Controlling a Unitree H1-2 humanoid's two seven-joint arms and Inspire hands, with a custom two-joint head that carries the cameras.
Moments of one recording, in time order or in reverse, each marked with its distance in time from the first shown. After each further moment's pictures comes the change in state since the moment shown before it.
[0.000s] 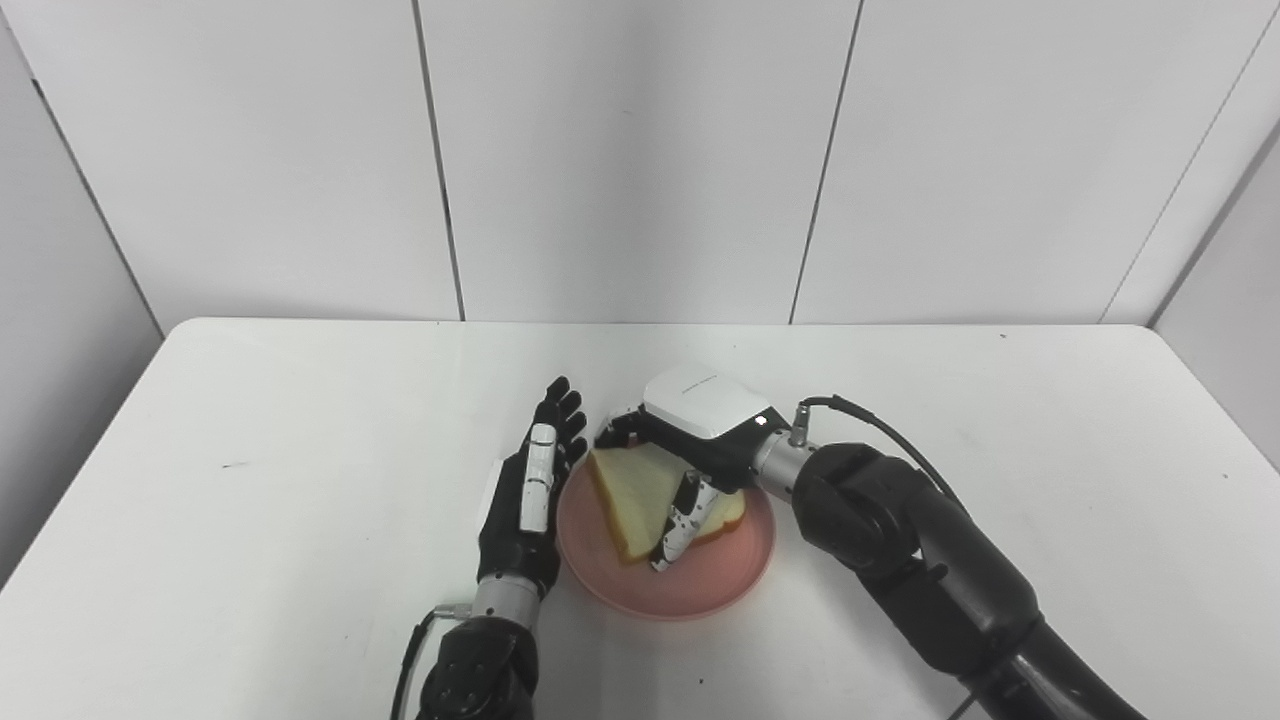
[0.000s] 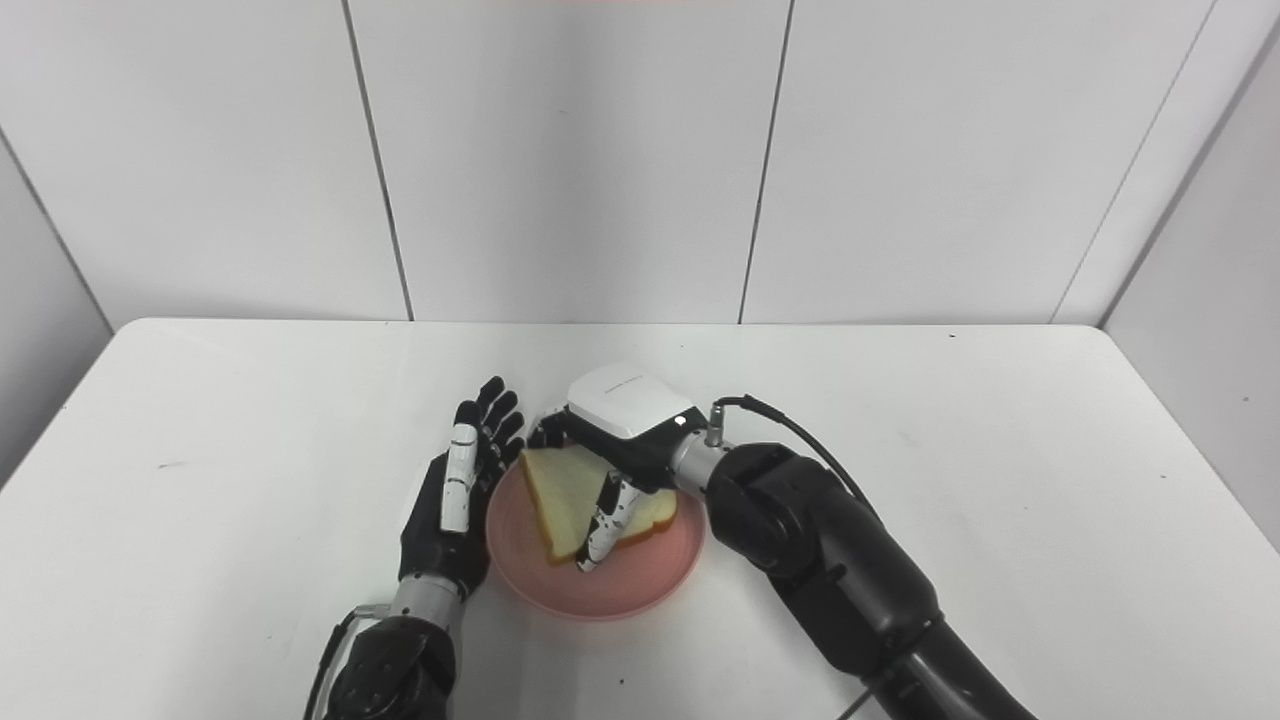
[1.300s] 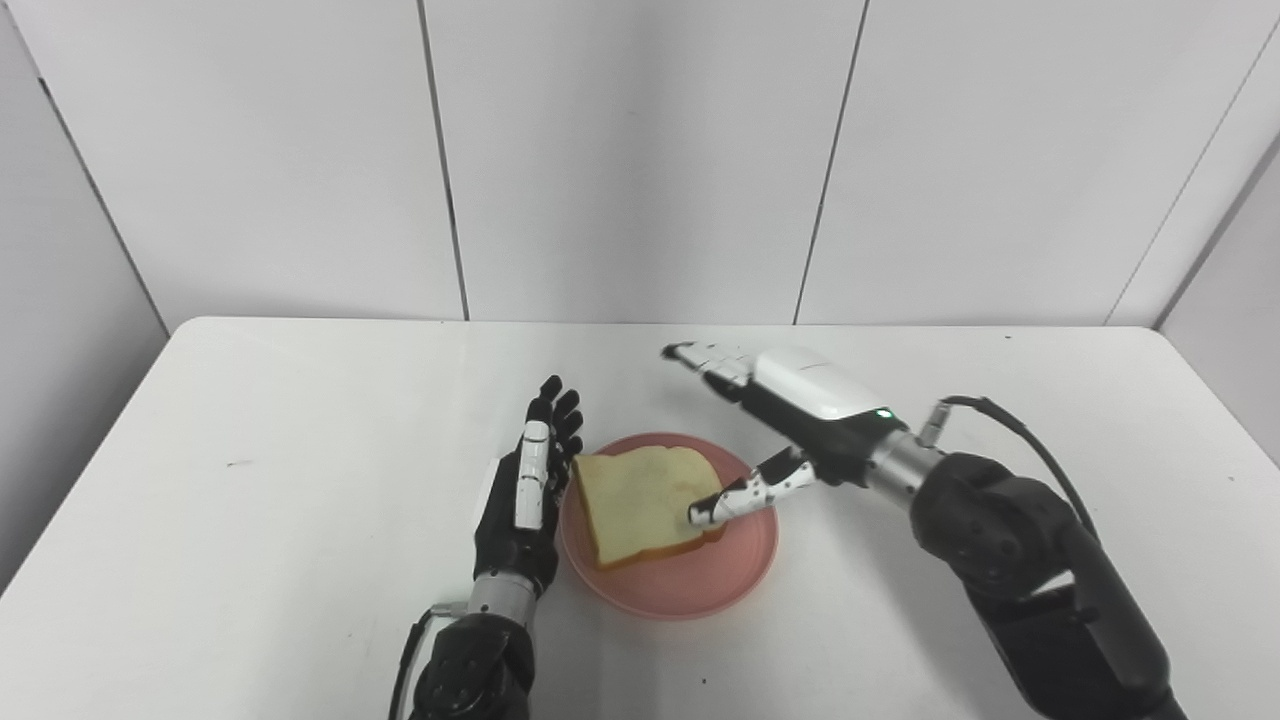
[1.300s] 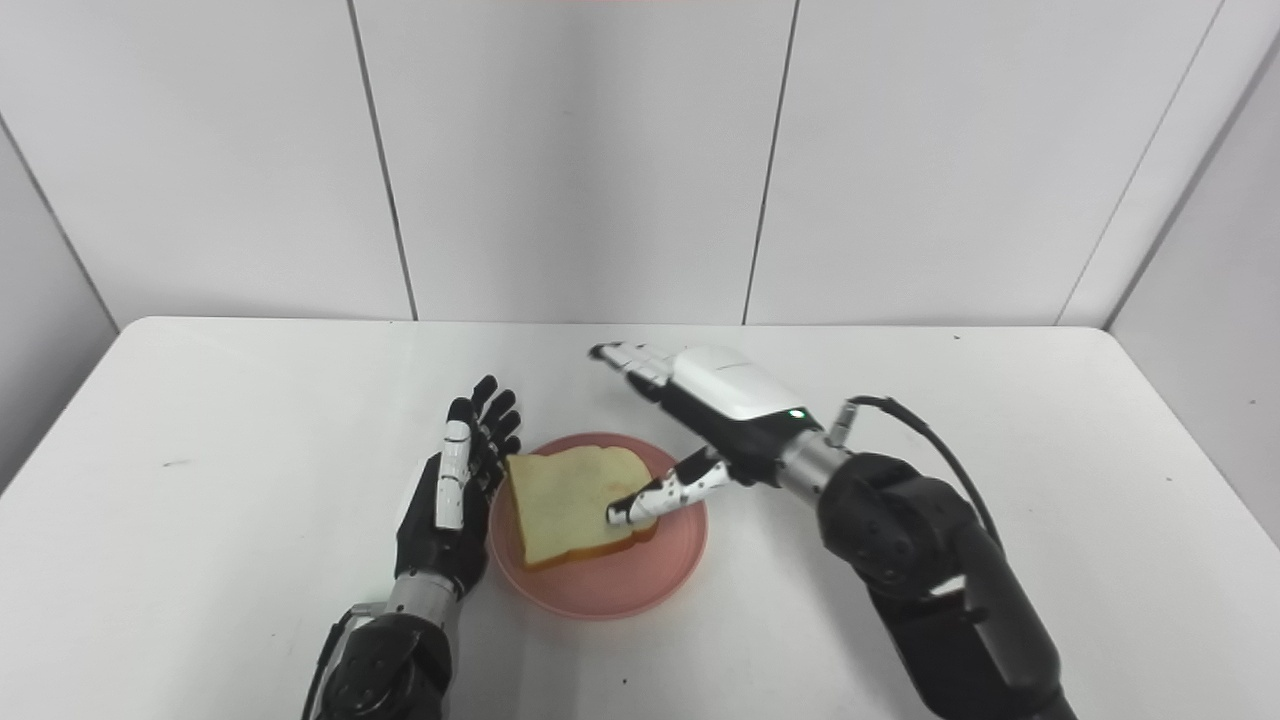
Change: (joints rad) left arm 0.004 0.002 0.014 -0.031 -0.037 0.035 -0.019; right arm 0.188 -0.045 -0.303 -0.228 0.265 0.085 0.080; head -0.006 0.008
